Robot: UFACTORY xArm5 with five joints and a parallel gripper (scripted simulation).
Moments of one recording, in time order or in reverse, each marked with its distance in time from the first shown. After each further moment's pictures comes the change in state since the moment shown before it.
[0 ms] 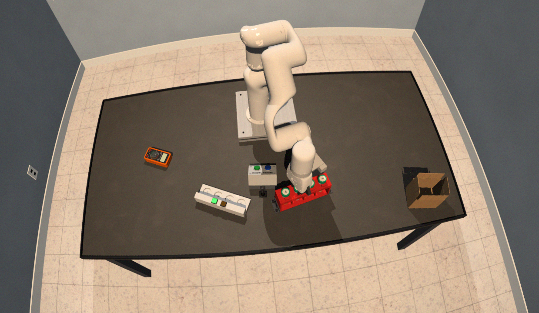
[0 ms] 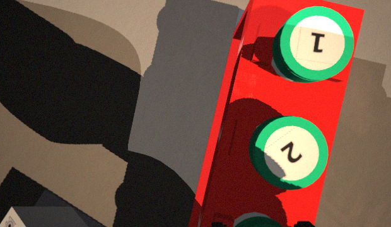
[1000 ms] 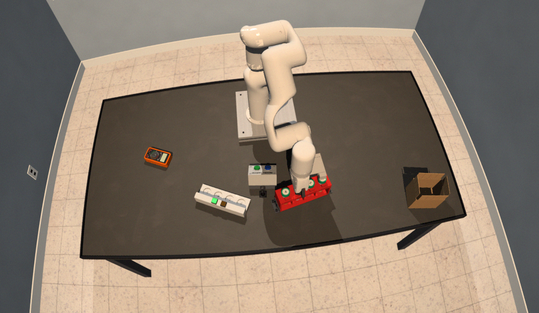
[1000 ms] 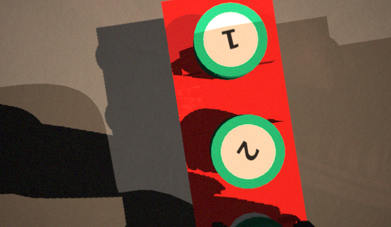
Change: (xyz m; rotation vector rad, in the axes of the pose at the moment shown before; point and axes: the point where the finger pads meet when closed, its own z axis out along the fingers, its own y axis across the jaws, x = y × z) arm 0.000 0.000 0.000 0.000 0.000 0.386
